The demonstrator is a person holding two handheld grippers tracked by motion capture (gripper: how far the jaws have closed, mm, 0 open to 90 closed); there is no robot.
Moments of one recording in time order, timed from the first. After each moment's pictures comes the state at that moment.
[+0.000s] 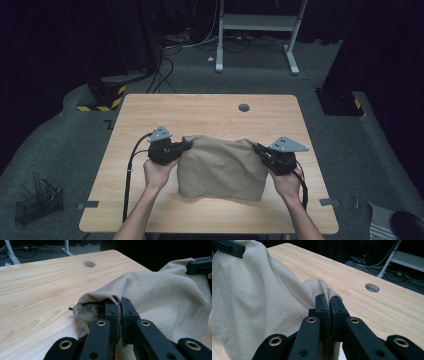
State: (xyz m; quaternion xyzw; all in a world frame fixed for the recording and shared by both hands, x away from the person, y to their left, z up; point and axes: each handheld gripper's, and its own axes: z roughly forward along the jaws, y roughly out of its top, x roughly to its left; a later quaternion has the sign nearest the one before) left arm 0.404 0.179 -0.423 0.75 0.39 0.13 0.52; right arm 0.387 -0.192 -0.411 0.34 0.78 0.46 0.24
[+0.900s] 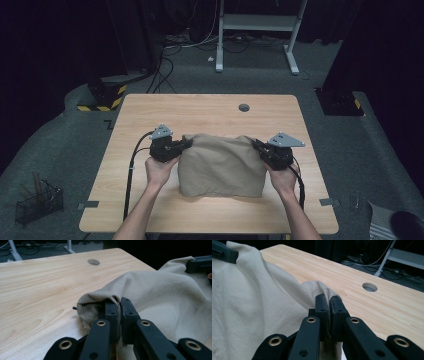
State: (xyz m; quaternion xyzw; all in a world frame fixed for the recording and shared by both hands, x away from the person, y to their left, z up) left arm 0.417 0.181 -0.432 0.75 0.40 0.13 0.51; right arm 0.405 -0.188 -0.421 0.36 0.77 0.46 0.24
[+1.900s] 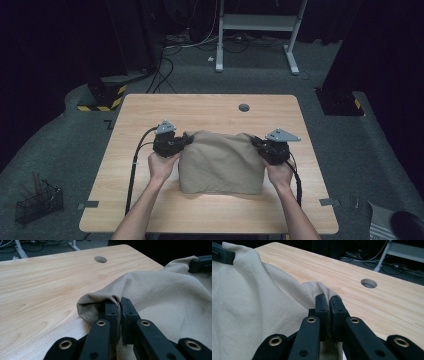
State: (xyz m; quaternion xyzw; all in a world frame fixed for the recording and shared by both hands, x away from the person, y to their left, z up) left arm 0.438 0.176 -0.439 0.75 0.41 0.14 0.49; right arm 0.428 -0.187 -0.434 0.38 0.77 0.46 0.23
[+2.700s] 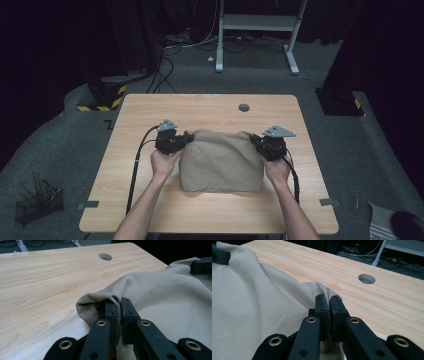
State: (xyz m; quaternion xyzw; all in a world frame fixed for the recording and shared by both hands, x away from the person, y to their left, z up) left arm 0.454 0.176 -0.452 0.75 0.43 0.13 0.49; right arm 0.445 -0.182 -0.442 0.40 0.77 0.44 0.23
